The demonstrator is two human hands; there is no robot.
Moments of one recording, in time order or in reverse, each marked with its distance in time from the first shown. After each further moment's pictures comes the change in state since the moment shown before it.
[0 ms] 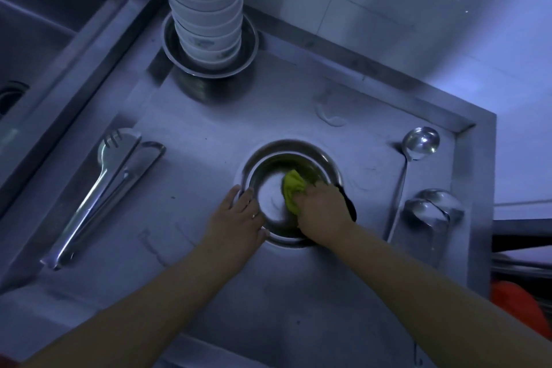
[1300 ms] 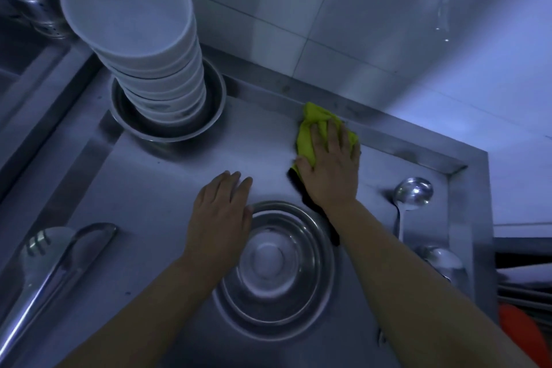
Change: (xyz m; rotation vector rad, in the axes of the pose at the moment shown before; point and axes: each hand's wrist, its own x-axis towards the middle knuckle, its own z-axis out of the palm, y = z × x) left_hand 0.122 -0.051 -0.016 -0.293 0.129 -0.307; right_hand 0.127 0.115 -0.025 0.212 0.415 0.525
